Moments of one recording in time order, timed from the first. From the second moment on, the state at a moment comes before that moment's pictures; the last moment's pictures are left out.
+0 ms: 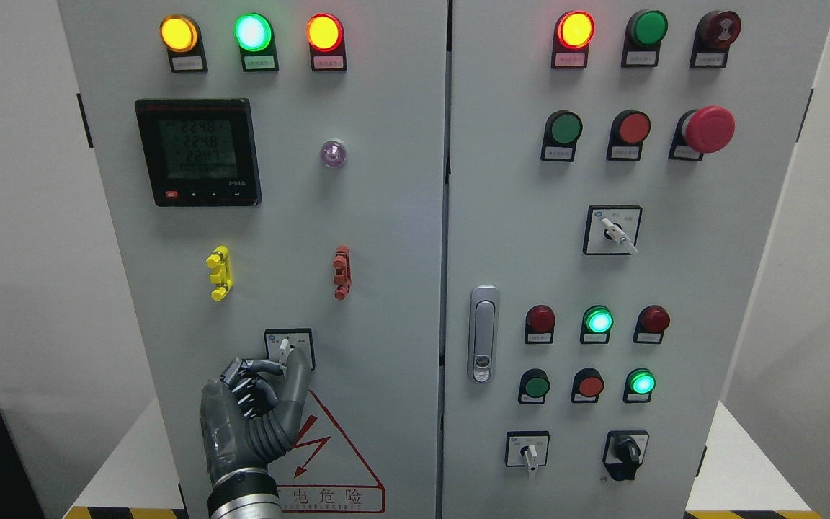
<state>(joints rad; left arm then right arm) -0.35 -0.14 -0.18 -1.91 -0.20 0.48 0.55 0.10 0.12 -0.19 -0.11 0.07 0.06 -0.02</state>
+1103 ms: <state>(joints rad) -0.36 -0.14 -0.18 -1.91 -0.20 0.49 0.54 0.10 0.12 -0.19 -0.11 0.07 0.06 -0.02</state>
